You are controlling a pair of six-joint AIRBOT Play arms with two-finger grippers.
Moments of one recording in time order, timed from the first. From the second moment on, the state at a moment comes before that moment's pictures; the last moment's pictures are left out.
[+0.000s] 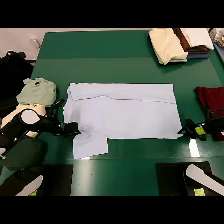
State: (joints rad) left arm -0.20 -0.89 0.55 0.94 -1.07 -1.57; right arm -0.58 -1.12 0.57 -1.15 1.28 1.37
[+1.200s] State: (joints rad) left arm -0.20 -0.86 0.80 1.22 -1.15 -1.66; right arm -0.29 -1.09 1.00 -1.33 1.44 1.41
